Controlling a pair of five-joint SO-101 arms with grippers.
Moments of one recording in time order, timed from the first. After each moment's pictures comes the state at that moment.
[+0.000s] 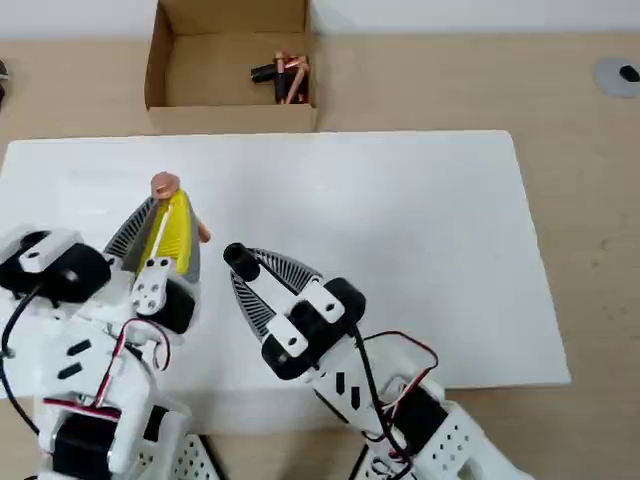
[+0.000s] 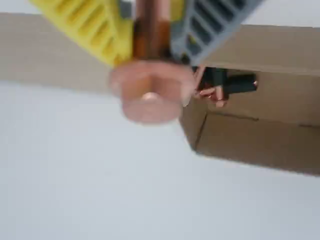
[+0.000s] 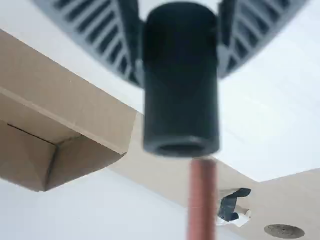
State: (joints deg) left arm 10.5 -104.2 68.5 37.5 8.0; right arm -51.1 -103.6 96.8 16.6 -1.3
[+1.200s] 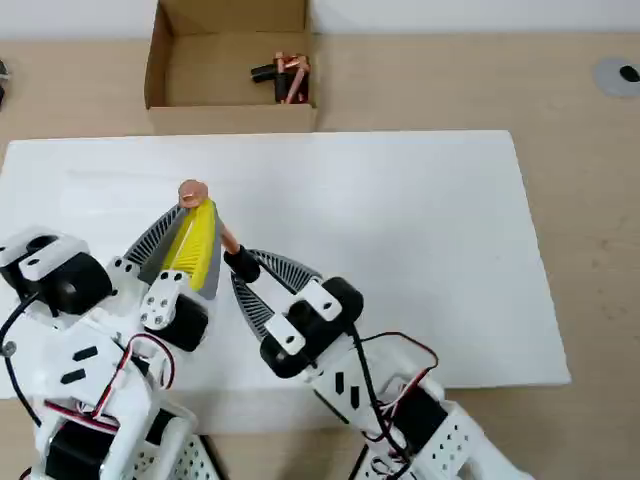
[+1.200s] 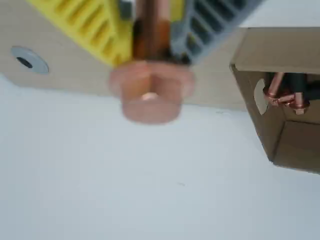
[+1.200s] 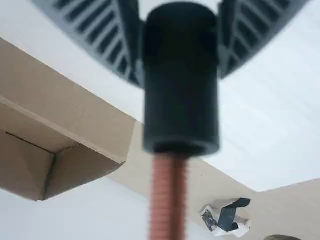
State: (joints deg) left arm 18.8 -104.3 65.8 39.8 11.0; right arm -51.1 -103.6 96.9 17.5 -1.3
